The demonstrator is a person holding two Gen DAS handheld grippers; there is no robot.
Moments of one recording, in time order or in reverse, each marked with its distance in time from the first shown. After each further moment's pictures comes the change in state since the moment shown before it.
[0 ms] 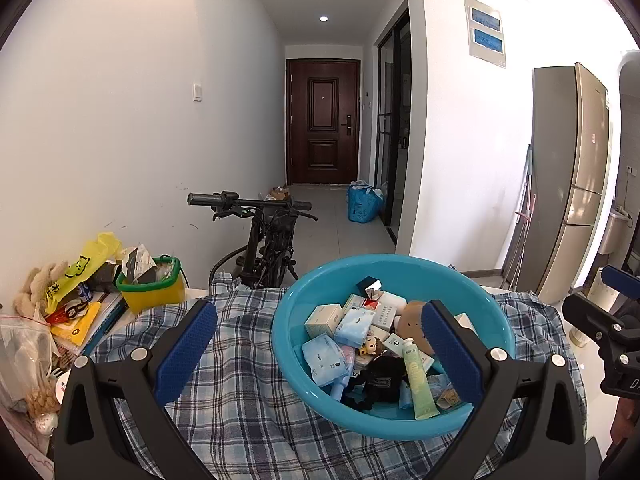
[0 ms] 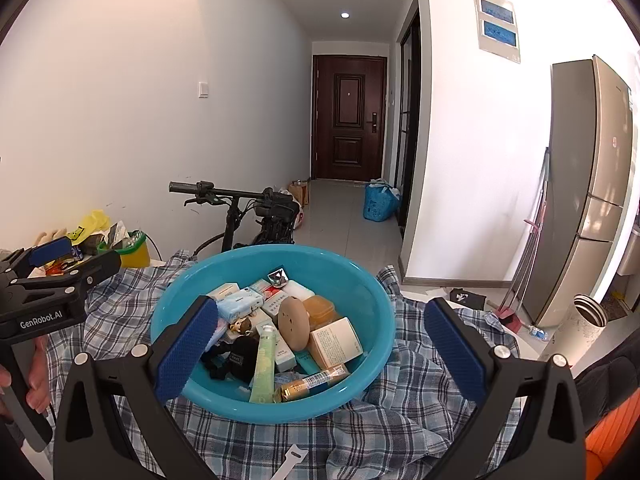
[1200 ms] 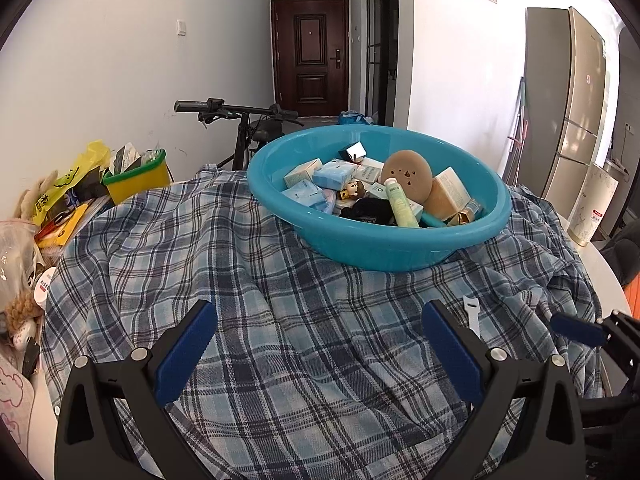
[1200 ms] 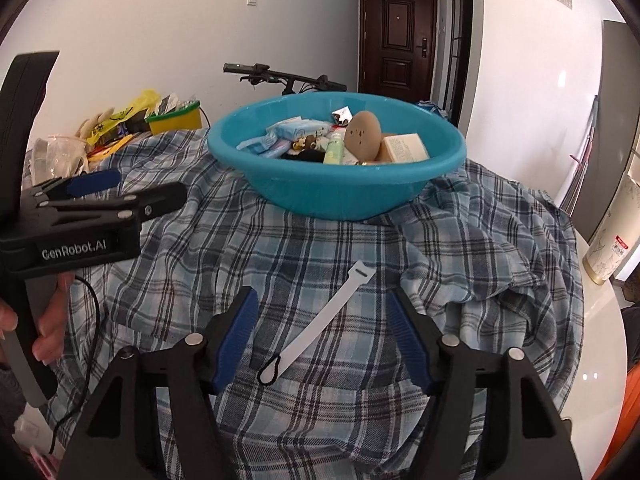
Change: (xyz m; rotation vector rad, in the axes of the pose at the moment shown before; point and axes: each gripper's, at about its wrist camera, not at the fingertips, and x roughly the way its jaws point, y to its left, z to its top) left arm -0.008 -0.021 -0.139 0.036 0.254 -0.027; right arm -0.008 0.036 -0.166 -0.068 0.325 0.184
